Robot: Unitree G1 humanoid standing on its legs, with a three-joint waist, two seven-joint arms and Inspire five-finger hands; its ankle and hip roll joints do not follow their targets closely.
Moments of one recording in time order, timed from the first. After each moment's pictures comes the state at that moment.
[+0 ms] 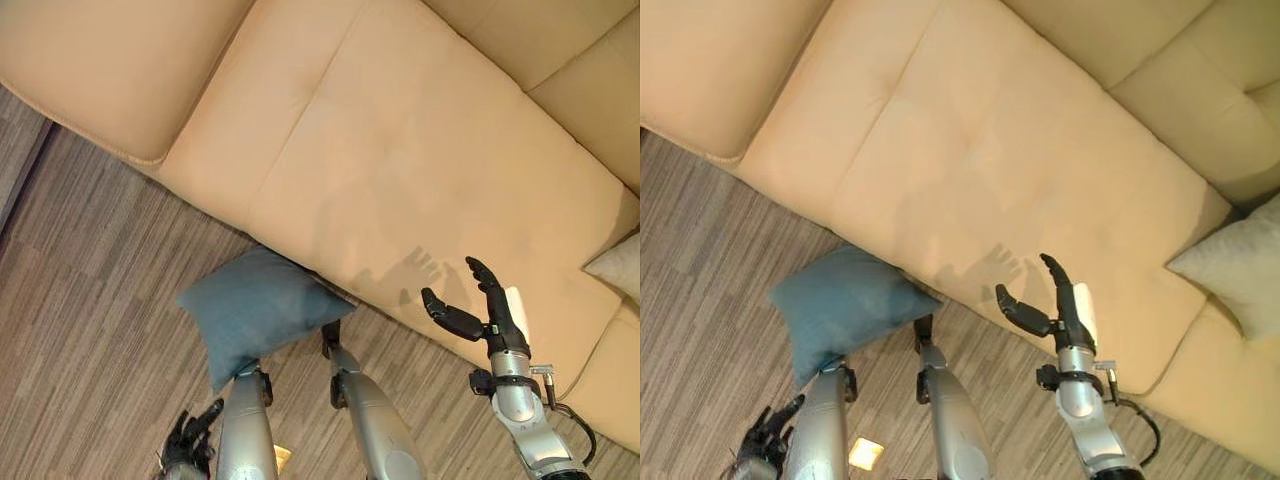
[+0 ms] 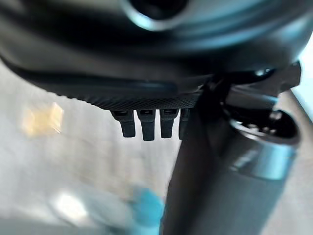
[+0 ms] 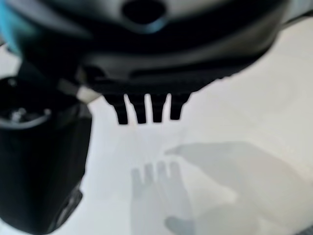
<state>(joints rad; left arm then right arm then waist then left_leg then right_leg) -0.09 0.20 0.22 1.02 -1.03 -0.28 0.11 0.04 -0.48 0.08 0.24 -0.08 -0.24 -0.41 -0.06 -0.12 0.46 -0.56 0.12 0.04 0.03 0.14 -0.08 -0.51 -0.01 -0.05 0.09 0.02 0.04</state>
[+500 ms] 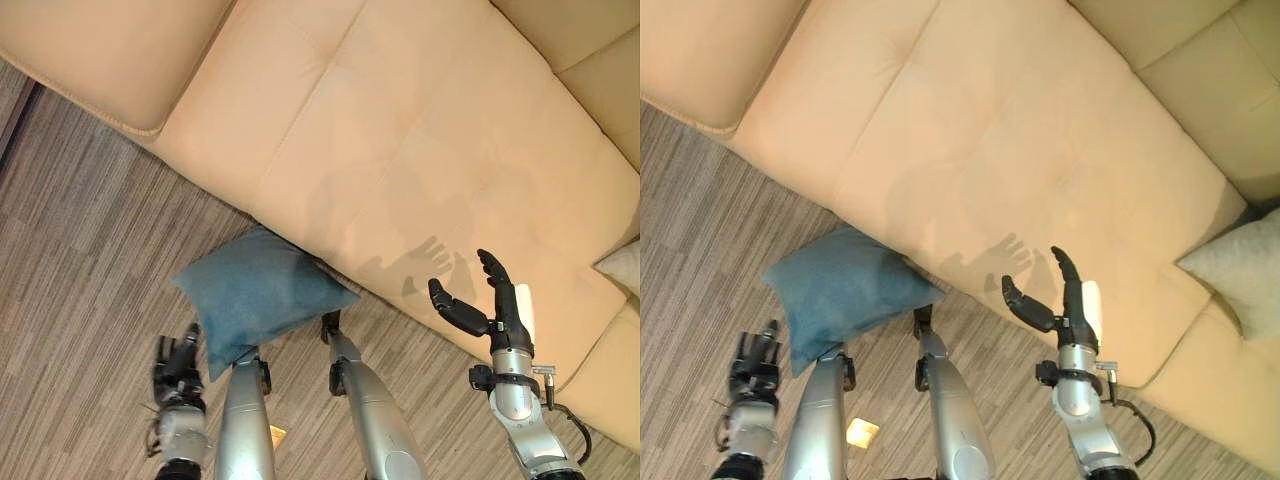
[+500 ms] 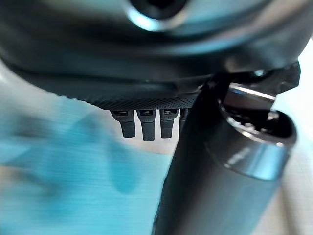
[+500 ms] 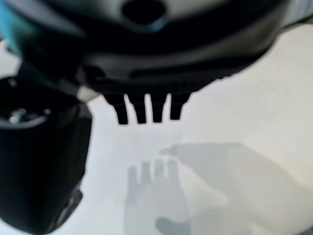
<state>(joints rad) -0.10 0.15 0.09 0.87 -1.23 -0.31 0.03 0.04 -0.45 0.08 0.23 -0.10 -0.25 -0.43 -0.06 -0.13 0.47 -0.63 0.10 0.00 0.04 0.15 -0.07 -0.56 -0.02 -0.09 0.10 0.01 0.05</state>
